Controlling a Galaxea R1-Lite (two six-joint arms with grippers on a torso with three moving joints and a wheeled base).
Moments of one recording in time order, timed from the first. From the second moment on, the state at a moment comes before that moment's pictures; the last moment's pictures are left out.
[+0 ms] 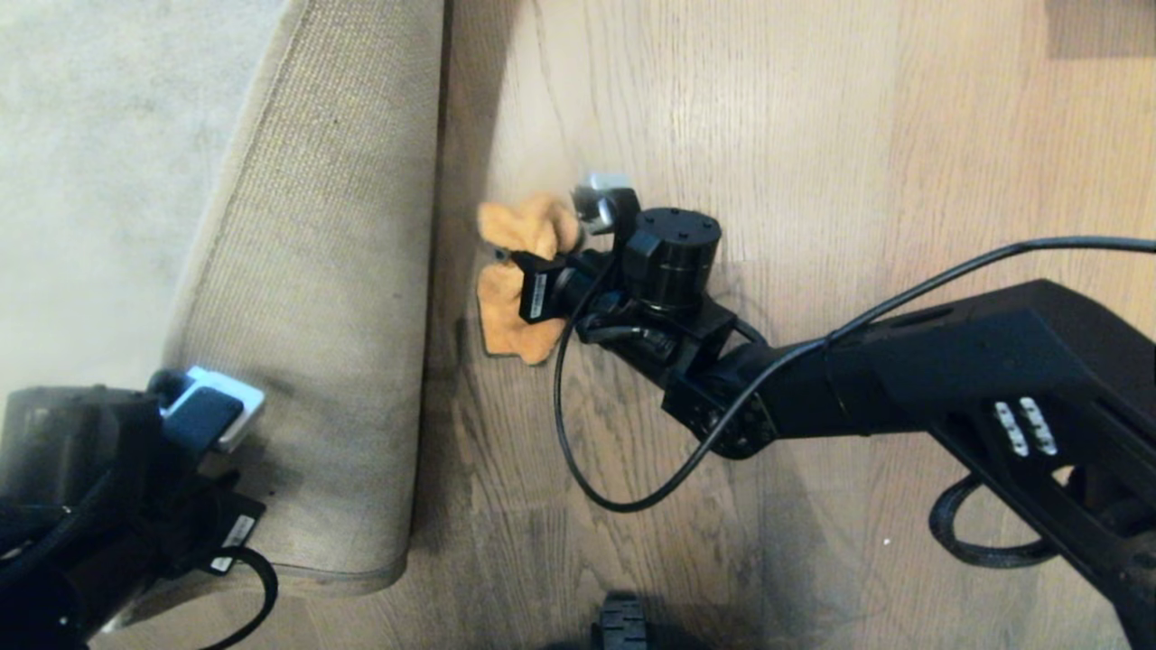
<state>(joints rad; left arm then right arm) -0.21 1.35 -0.41 -0.29 0.49 0.35 0.79 2.26 -1.61 -0.84 -0.02 0.12</state>
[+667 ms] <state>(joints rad) -0.21 1.36 -0.41 -0.29 0.49 0.35 0.77 2.28 -1.79 -0.77 -0.01 0.12</state>
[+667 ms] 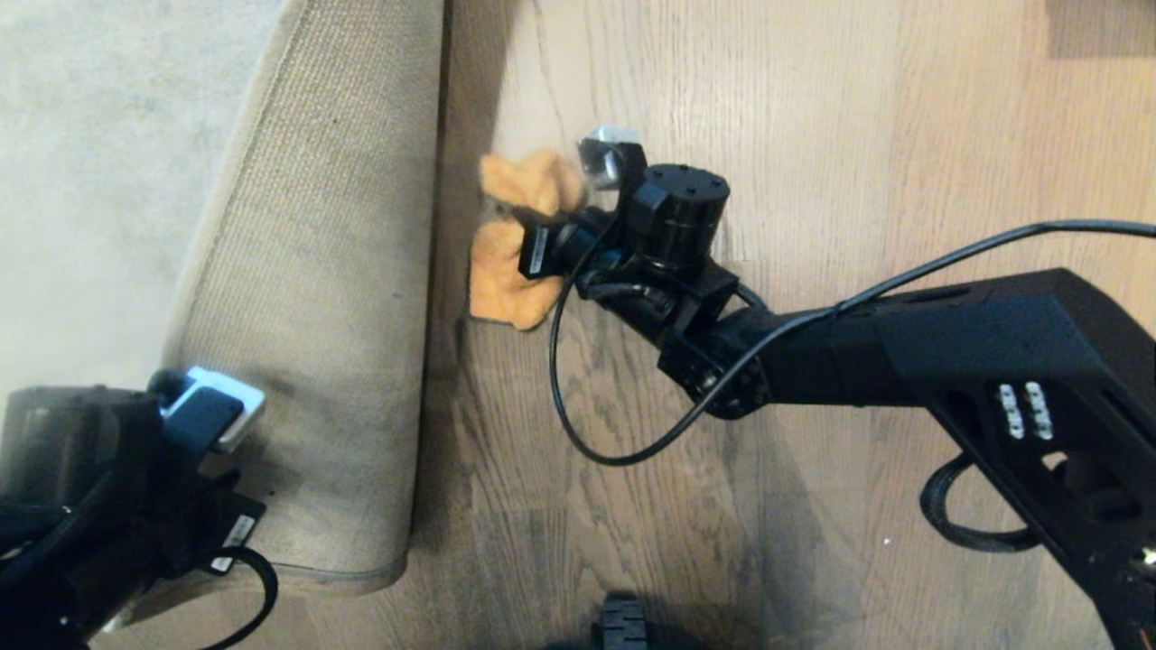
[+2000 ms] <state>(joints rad) -0.22 1.35 -0.40 -0.29 0.50 0.35 0.58 1.86 -1.35 -0.75 -0.02 0.00</state>
